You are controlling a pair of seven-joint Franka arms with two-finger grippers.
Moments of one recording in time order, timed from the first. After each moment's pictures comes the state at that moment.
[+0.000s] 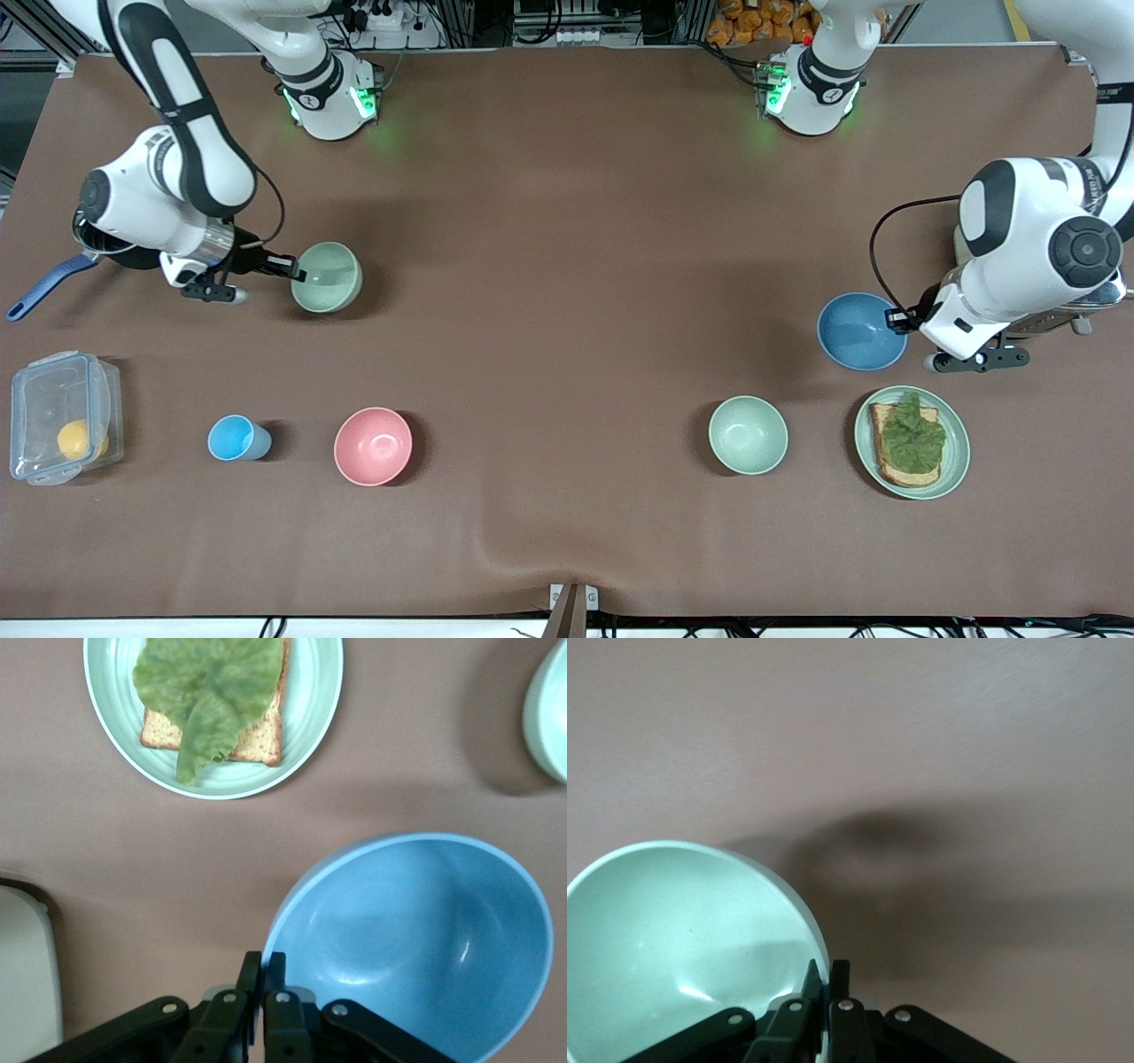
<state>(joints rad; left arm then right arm) 0.13 0.23 -0.16 -1.94 0.08 2.07 -0.12 0.01 0.08 -0.05 -2.53 0.48 2.44 -0.21</state>
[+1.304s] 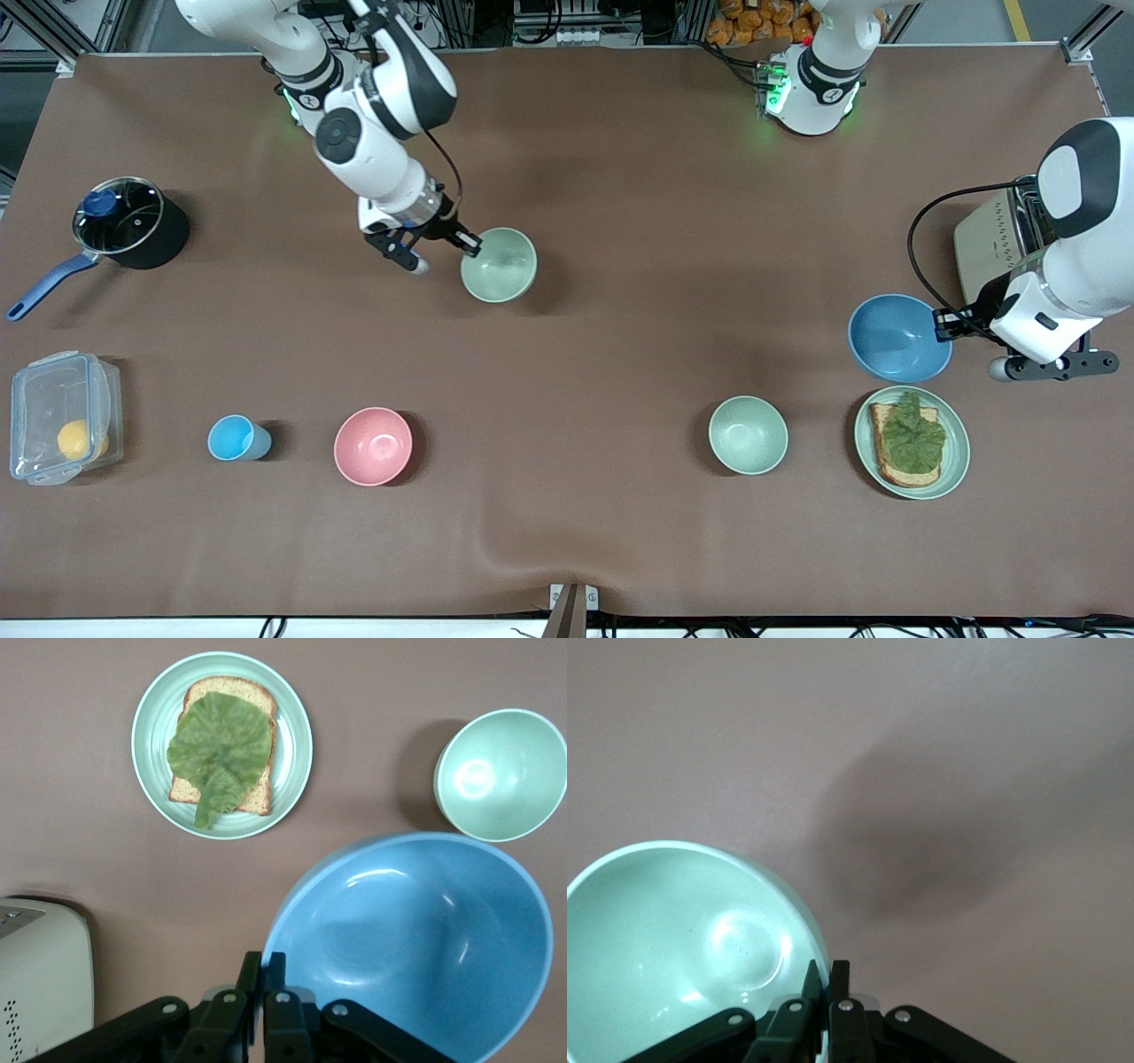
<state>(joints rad) 0.14 0.24 -0.16 -1.70 0.02 1.89 -0.08 0.72 0.12 -0.04 -2.36 0.49 2.60 0.93</state>
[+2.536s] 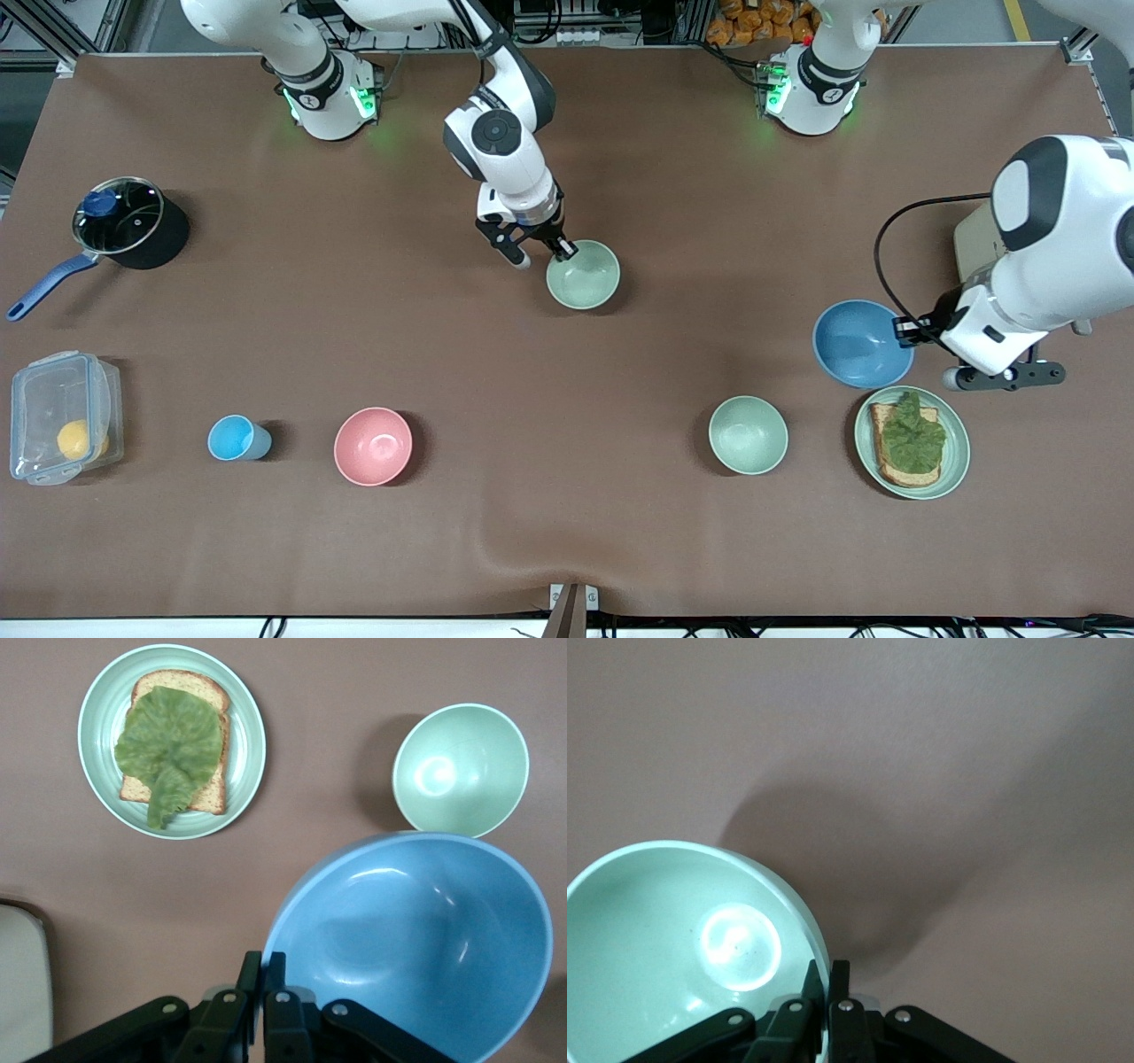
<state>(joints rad) 0.06 0.27 -0.17 -1.67 0.02 1.88 -0.17 0.96 0.44 -0.06 -2.06 0.26 2.69 1.54</state>
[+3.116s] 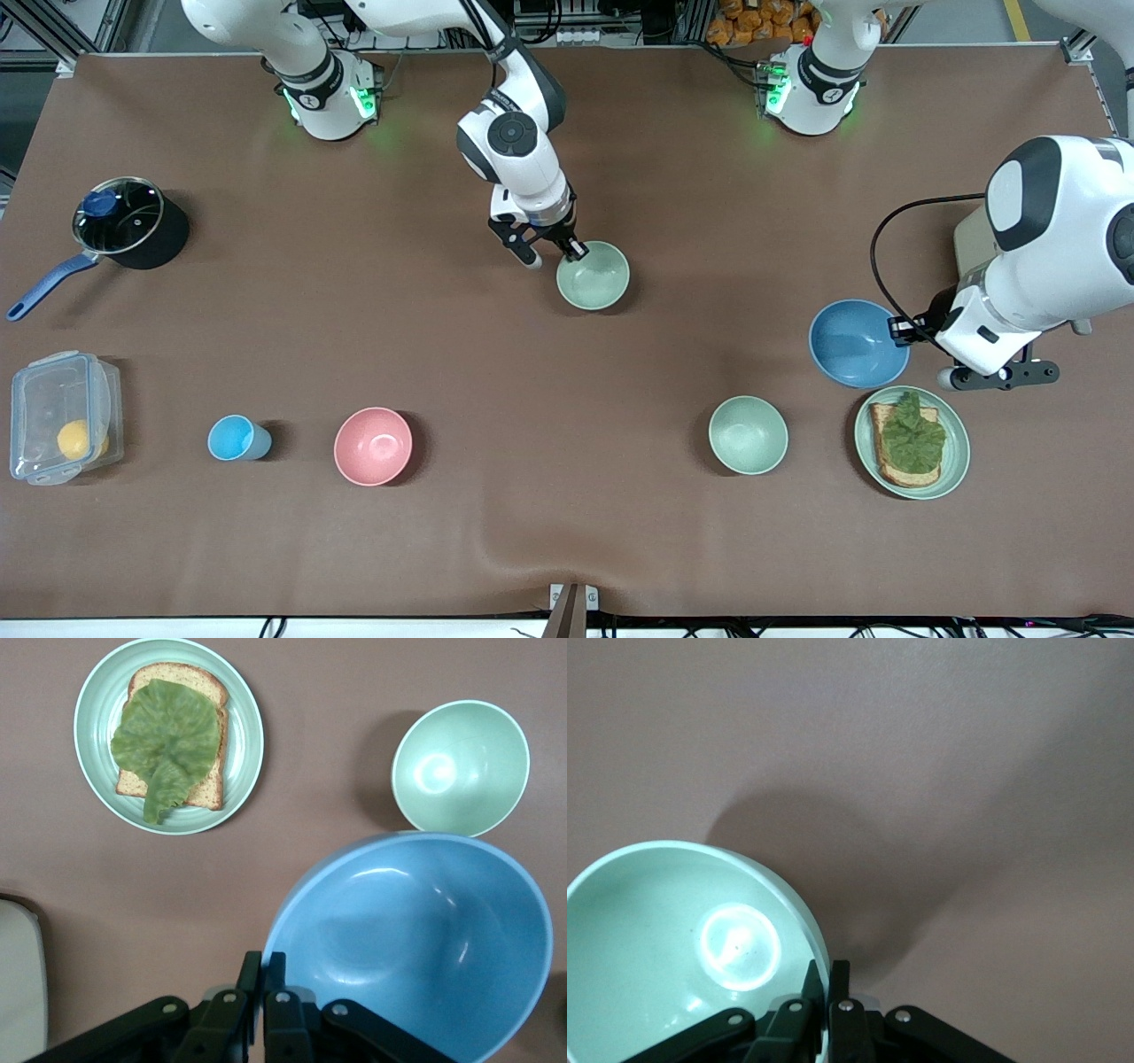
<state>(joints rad) 0.06 0.27 -0.17 -1.68 0.02 1.88 -0.18 0.98 0.49 -0.06 -2.01 0.25 2.68 1.60</state>
